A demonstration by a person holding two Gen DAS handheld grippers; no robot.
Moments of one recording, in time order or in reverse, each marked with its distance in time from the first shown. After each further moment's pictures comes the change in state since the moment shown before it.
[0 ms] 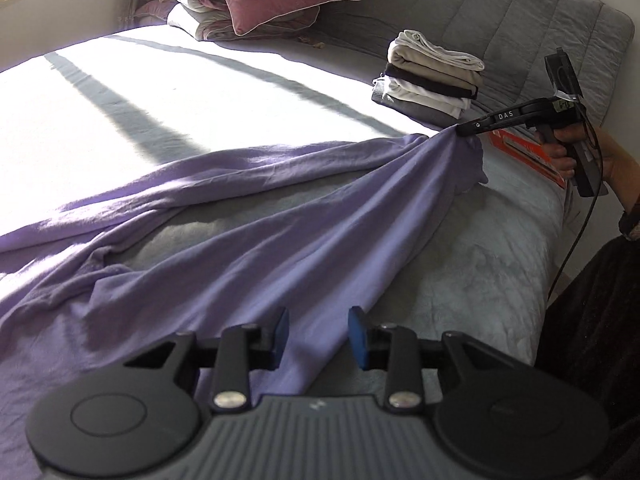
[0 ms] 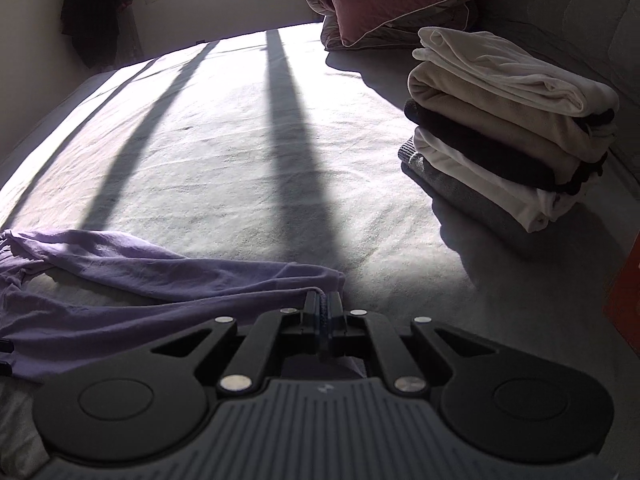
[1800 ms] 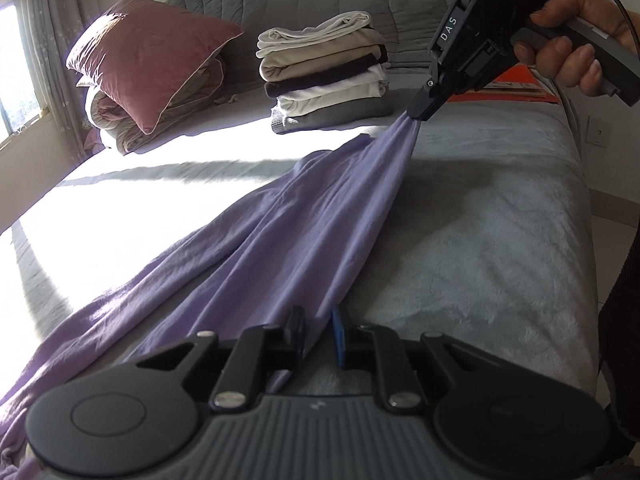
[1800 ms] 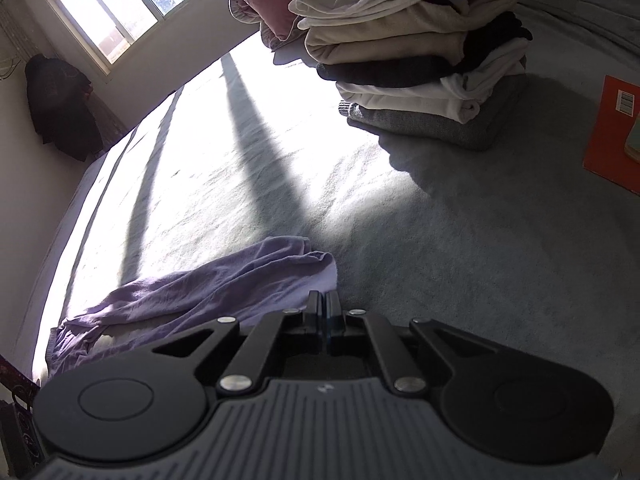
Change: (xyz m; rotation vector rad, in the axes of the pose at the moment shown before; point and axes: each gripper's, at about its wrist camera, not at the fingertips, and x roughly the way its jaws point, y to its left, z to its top) left arm 0.118 -0.141 0.033 0.439 -0.122 0.175; right arm -0.039 -0.069 -0.039 0.394 0.030 0.161
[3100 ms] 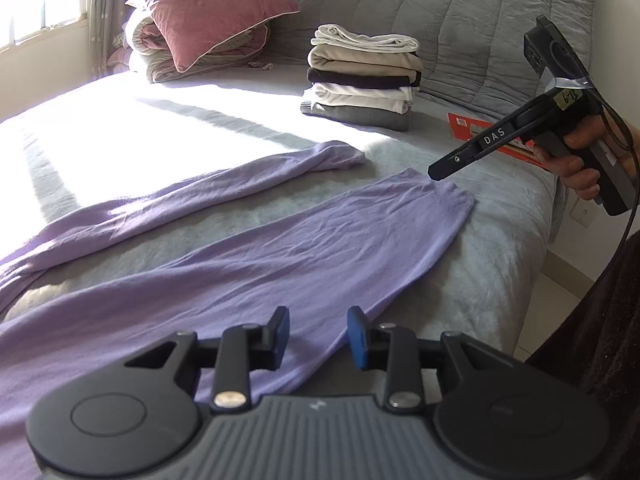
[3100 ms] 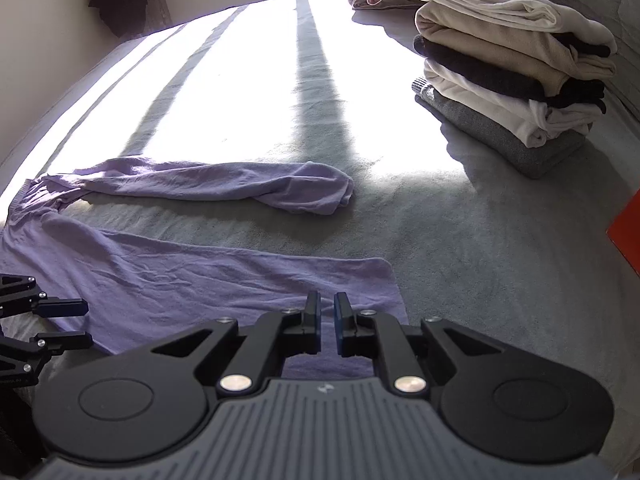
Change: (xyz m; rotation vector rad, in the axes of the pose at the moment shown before) left arm -0.053 0.036 -0.030 -0.343 0.045 -0.084; right arm 0.010 0.055 -0.038 -0.443 0.109 -0.060
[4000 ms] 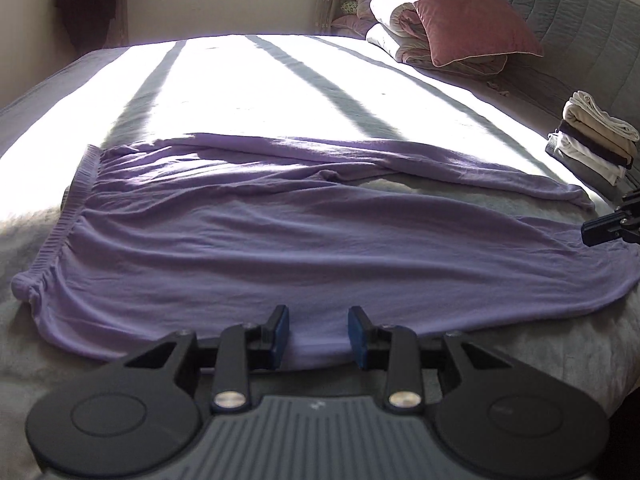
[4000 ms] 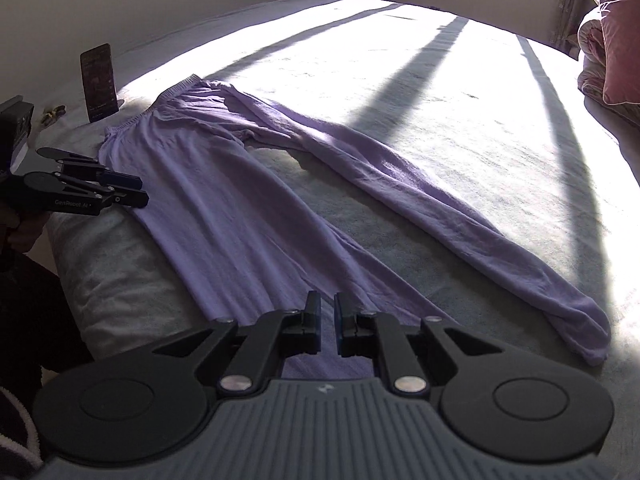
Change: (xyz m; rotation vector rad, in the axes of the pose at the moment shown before) left arm -0.114 0.155 -0.090 -0.454 0.018 0.450; right arm 0.033 0.184 0.023 -0.494 0.022 0.296
